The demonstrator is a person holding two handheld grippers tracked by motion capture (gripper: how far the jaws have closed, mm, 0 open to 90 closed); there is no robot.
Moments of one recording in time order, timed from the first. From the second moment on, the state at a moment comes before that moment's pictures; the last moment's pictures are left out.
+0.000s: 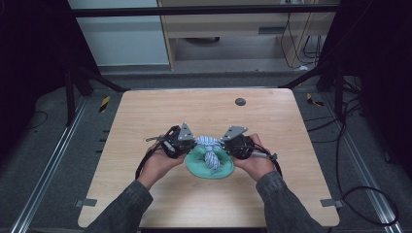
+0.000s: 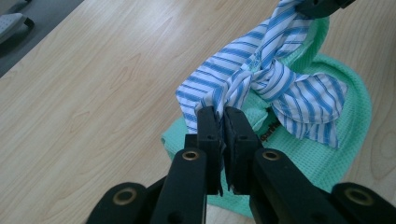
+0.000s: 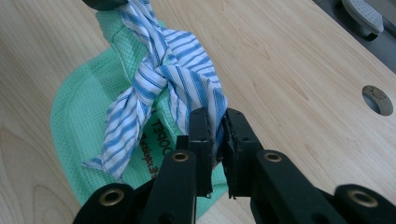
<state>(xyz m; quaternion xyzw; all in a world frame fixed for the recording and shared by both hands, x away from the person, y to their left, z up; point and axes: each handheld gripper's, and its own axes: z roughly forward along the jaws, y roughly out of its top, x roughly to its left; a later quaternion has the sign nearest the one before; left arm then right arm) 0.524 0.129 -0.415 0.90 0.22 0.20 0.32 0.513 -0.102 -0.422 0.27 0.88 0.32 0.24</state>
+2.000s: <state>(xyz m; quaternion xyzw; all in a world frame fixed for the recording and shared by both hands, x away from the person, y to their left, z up) 0.491 0.142 -0.459 0.89 0.24 0.18 0.35 0.487 -0.092 -0.454 0.25 0.89 0.31 0.21</state>
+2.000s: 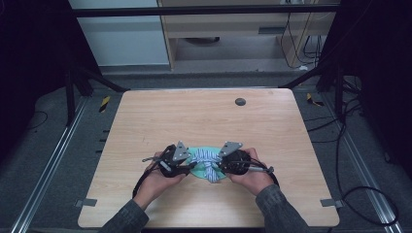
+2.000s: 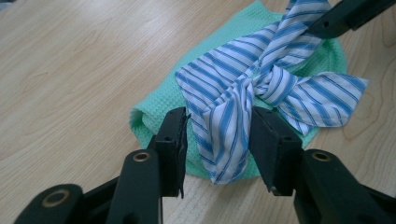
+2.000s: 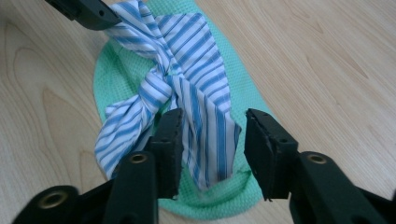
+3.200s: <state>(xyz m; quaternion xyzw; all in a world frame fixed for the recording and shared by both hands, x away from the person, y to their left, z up) 0.458 0.150 -0.488 0.92 0.20 0.13 0.32 0.442 -0.087 -0.478 0.20 0.91 0.29 0.19</state>
